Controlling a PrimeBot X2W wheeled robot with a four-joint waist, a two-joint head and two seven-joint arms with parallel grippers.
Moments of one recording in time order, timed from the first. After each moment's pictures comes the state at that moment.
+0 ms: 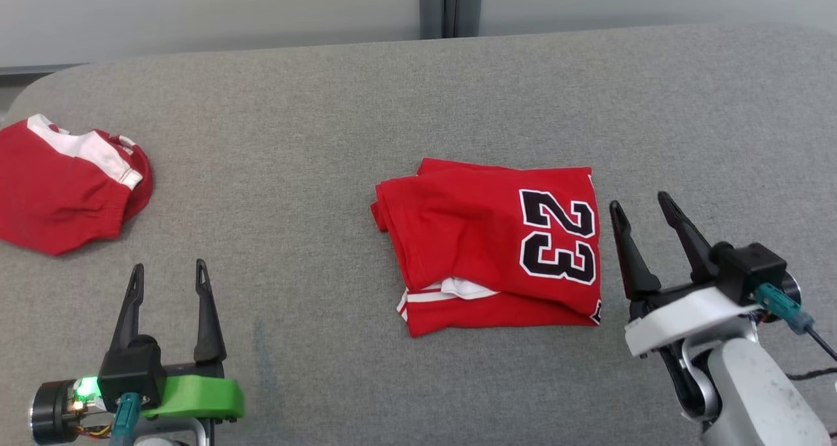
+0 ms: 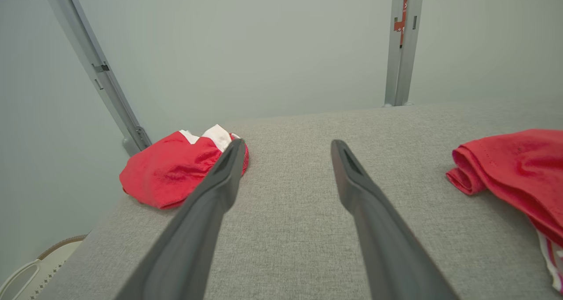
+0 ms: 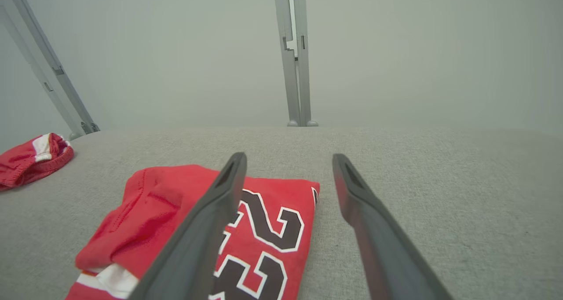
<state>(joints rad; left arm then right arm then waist) -0.02 0.07 0.02 0.10 -0.02 0.04 -0.26 -0.19 -0.20 0.16 0.22 0.30 0.13 -0.26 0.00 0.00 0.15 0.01</state>
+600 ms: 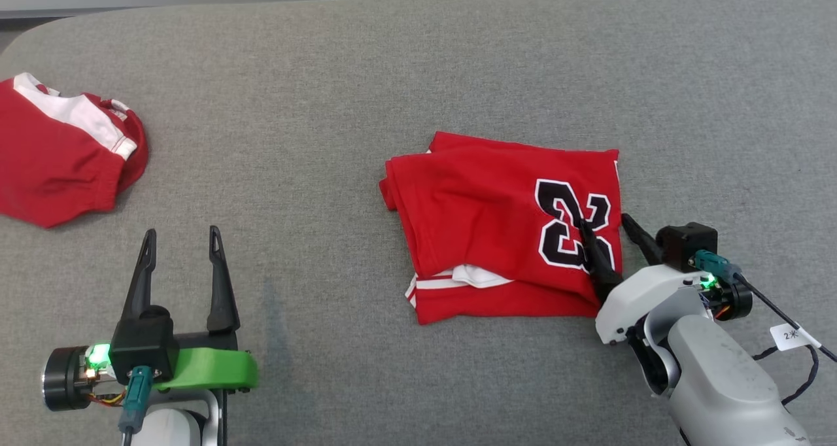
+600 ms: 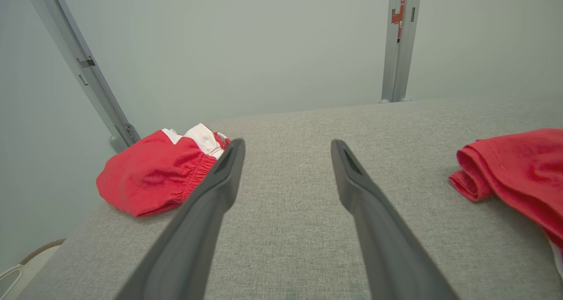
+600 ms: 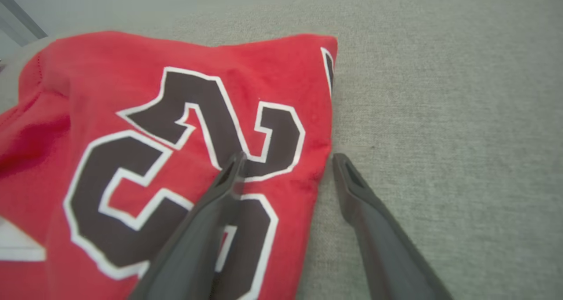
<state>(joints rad) -0.09 0.06 -0.02 0.10 -0.02 0.06 -0.26 -0.46 -0.17 0.29 0.75 0.39 0.13 -0.26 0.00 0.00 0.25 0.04</state>
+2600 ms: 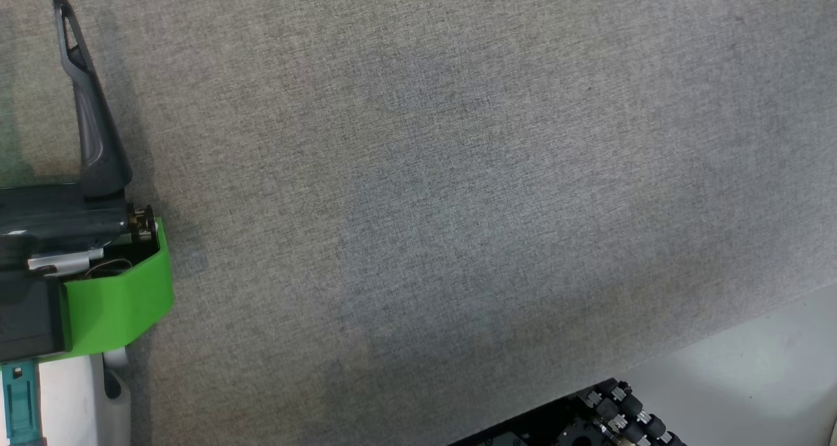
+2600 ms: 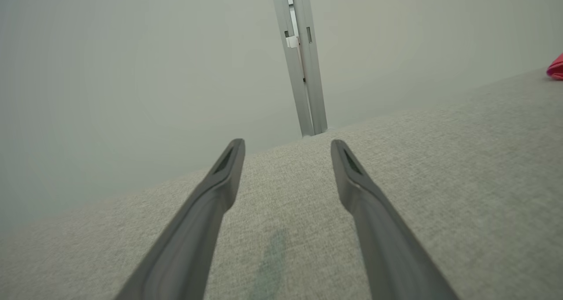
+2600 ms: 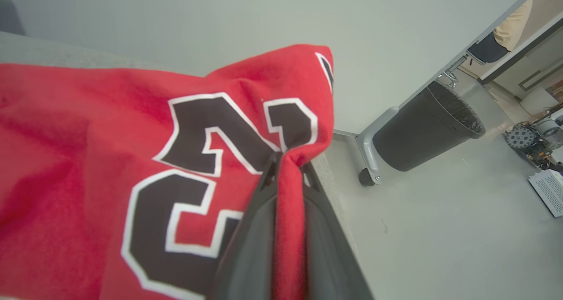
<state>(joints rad) -0.36 0.24 -0.05 -0.36 0.15 0.13 -0.22 -1.30 -0.70 0.51 0.92 0.62 0.13 -0.26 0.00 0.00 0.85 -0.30</state>
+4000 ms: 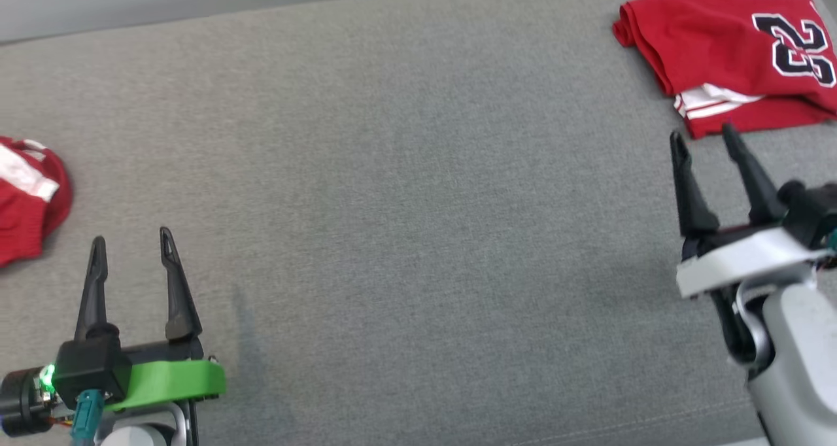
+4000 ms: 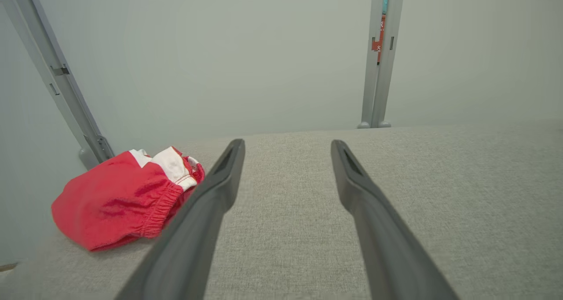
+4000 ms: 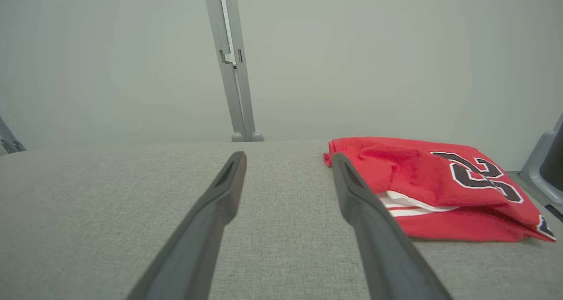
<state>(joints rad) -0.04 0.09 0.02 -0.01 -0.10 0.09 -0.26 -0.34 -0.31 0.13 0.25 0.38 0.13 -0.26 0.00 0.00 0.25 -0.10</state>
